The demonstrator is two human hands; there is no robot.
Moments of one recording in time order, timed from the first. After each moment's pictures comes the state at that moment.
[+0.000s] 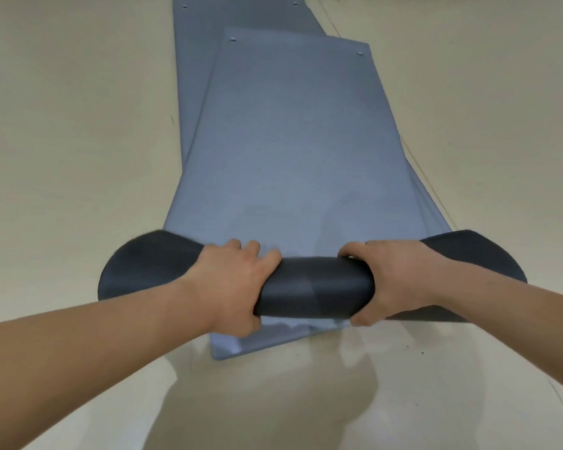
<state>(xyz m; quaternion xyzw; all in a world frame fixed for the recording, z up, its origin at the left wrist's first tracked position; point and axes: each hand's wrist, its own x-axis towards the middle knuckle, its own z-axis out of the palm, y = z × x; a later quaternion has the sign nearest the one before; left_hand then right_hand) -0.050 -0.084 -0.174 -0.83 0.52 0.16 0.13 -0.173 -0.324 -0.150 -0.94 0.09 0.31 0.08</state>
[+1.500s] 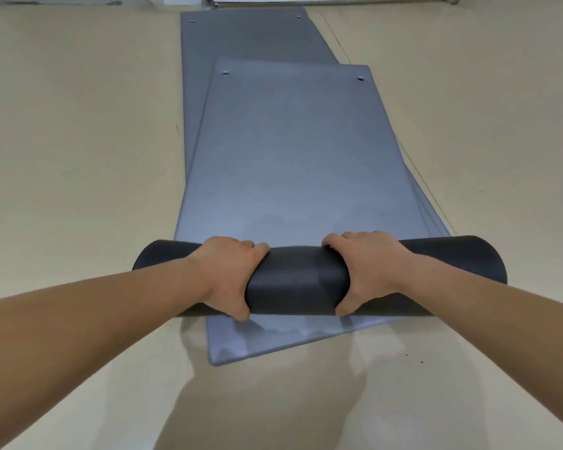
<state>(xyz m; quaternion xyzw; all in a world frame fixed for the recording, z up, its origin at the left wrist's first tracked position) -0.012 -0.098 -0.196 -0.82 0.51 0.22 0.12 -0.142 -0.335 -0.185 -0.96 0.03 0.26 0.02</state>
